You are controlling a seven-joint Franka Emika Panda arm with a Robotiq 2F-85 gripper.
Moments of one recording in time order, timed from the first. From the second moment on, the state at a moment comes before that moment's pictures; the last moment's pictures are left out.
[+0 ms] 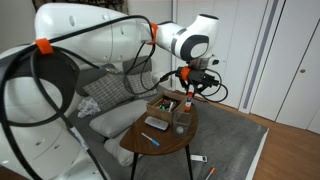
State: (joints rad) arm -0.12 -0.27 -0.22 -1.96 0.19 1.85 -0.49
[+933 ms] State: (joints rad) arm -0.11 0.10 -0.16 -1.72 0.22 1.99 -0.33
